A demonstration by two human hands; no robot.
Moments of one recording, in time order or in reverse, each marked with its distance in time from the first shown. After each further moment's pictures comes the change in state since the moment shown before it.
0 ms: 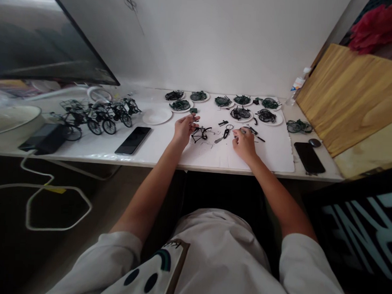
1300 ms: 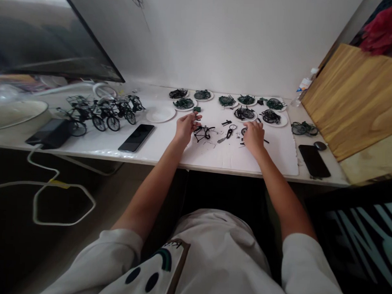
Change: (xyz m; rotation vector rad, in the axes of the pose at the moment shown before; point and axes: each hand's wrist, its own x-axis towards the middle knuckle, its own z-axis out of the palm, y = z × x) left_hand 0.003 0.003 -0.005 0.028 0.015 0.018; right_hand 0.035 0.014 -0.019 -0.193 -0.004 0.170
